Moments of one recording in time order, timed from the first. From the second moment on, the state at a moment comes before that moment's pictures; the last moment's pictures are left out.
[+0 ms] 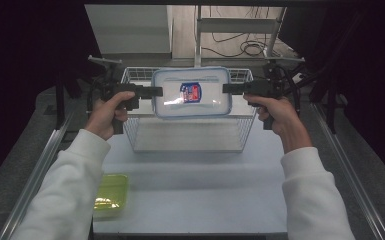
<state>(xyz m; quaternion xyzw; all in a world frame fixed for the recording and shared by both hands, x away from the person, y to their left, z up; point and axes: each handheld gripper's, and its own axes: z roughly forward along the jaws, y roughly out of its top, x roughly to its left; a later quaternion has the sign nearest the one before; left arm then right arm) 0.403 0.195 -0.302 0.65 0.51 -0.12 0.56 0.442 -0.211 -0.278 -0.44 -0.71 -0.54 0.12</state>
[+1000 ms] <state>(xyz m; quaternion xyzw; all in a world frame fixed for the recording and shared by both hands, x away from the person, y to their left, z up) 0.457 0.197 -0.320 0.63 0.54 -0.13 0.55 0.487 -0.201 -0.302 -0.49 -0.68 -0.53 0.12</state>
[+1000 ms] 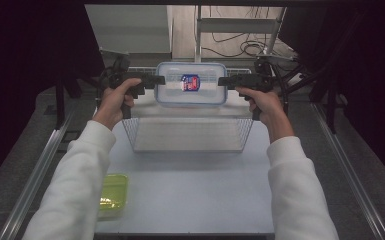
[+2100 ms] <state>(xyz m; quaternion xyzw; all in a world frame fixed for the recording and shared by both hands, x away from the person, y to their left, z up) 0.471 0.198 -0.330 0.60 0.56 -0.13 0.56 0.495 -0.192 -0.298 -0.56 -0.66 -0.49 0.11</state>
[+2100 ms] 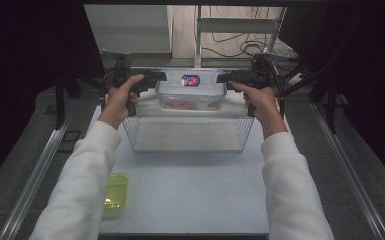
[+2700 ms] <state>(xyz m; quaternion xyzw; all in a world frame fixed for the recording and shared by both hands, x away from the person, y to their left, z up) 0.412 0.193 -0.301 0.64 0.51 -0.04 0.58 0.447 -0.209 -0.279 -0.48 -0.70 -0.53 0.05</state>
